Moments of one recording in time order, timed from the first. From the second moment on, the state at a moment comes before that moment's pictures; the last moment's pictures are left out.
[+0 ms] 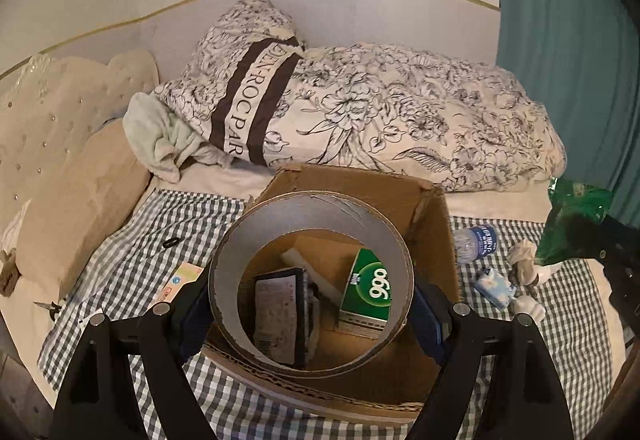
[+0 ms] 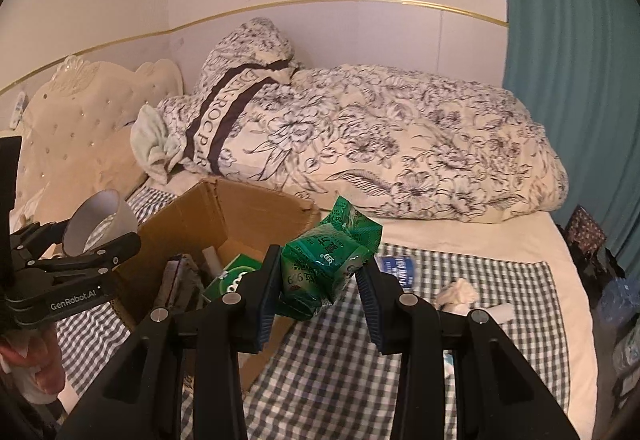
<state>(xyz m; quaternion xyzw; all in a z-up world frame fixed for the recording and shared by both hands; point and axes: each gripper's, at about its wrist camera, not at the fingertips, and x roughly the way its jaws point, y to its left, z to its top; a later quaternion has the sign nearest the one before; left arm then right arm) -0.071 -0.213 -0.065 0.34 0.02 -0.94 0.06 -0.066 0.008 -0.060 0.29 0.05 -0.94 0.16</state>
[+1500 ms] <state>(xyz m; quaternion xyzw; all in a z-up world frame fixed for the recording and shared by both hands) -0.116 -0.261 -0.140 0.39 0.04 -0.92 0.06 -0.129 -0.109 -0.138 0.36 0.10 -0.90 0.21</state>
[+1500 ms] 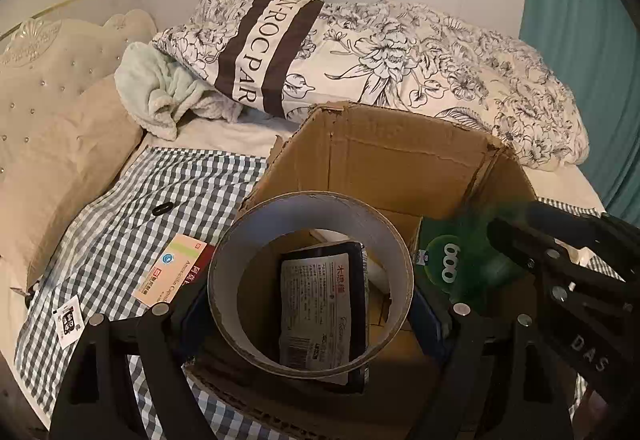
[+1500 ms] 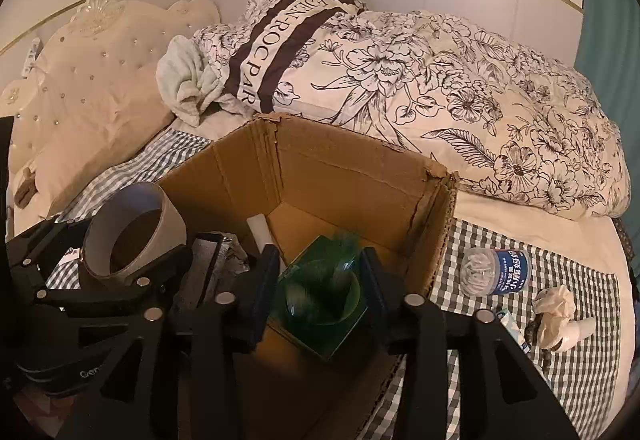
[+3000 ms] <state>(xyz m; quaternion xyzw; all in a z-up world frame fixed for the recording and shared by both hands) -0.076 -0.171 -0.021 0.30 0.00 -0.95 0.04 -0.064 0.026 -0.022 0.26 0.04 -0.95 0.15</state>
